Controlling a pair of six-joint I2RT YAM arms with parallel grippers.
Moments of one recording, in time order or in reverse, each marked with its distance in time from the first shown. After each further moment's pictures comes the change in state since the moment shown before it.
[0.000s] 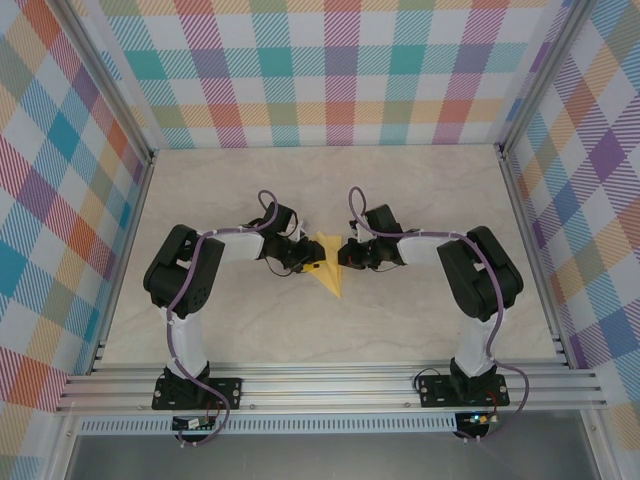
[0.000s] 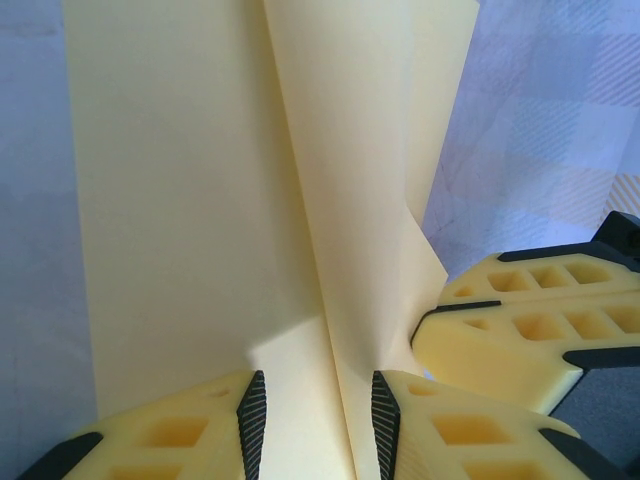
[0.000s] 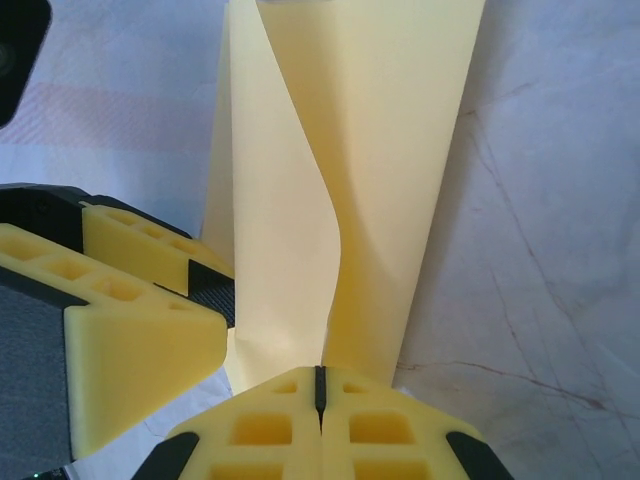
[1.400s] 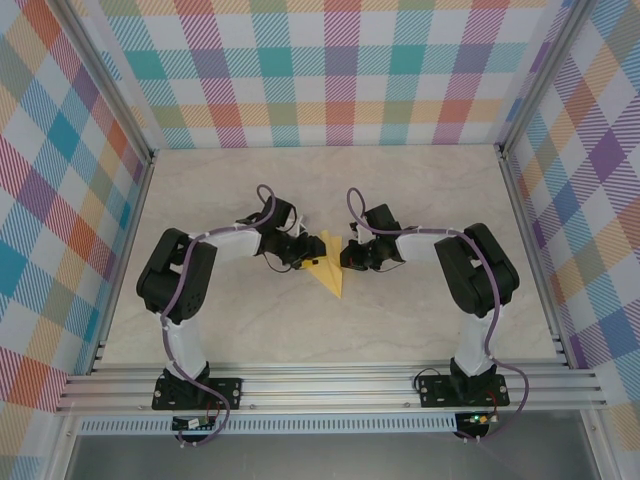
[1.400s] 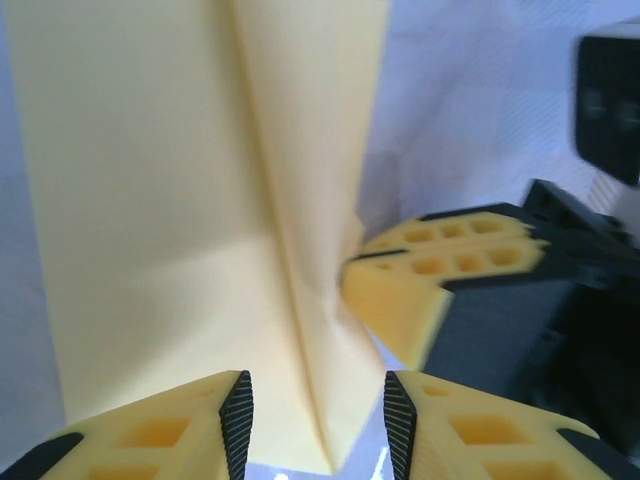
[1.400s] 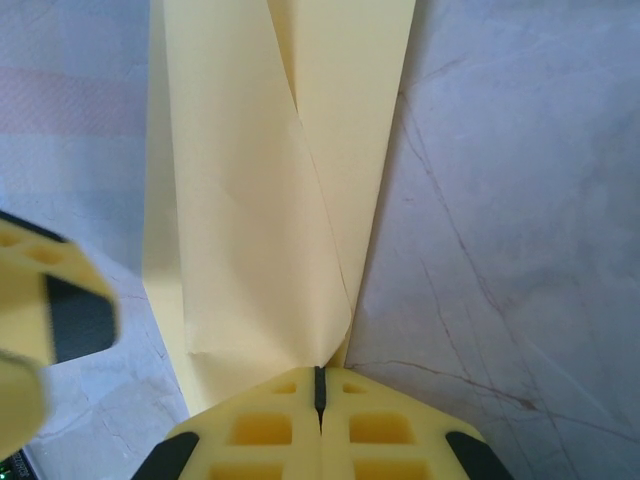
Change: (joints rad) left arm -0.001 -0.072 0.036 -0.089 0.007 0.028; right arm -0.005 0.038 0.038 -0.085 0.020 -0.050
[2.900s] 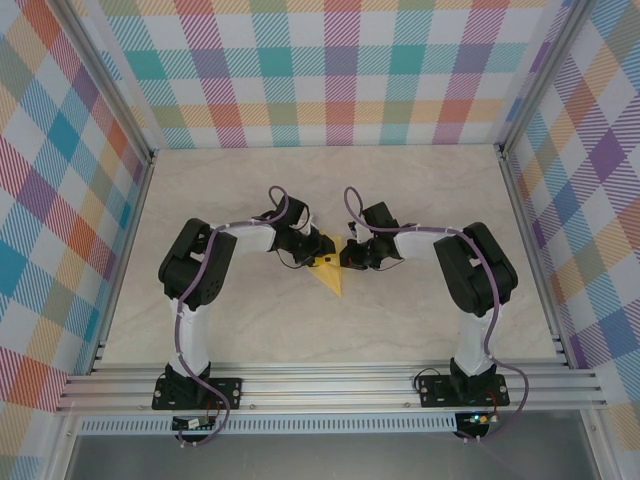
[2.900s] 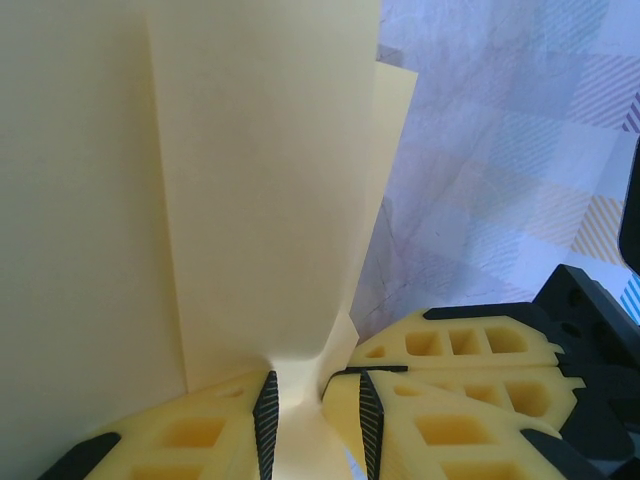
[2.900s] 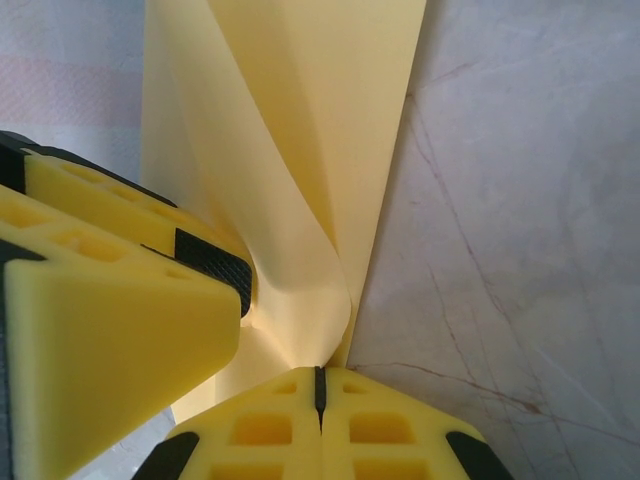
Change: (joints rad) left arm -0.033 0.176 0.116 0.053 0.008 -0.121; right arm 0.007 0.007 0.038 -0.058 0.014 -0.029
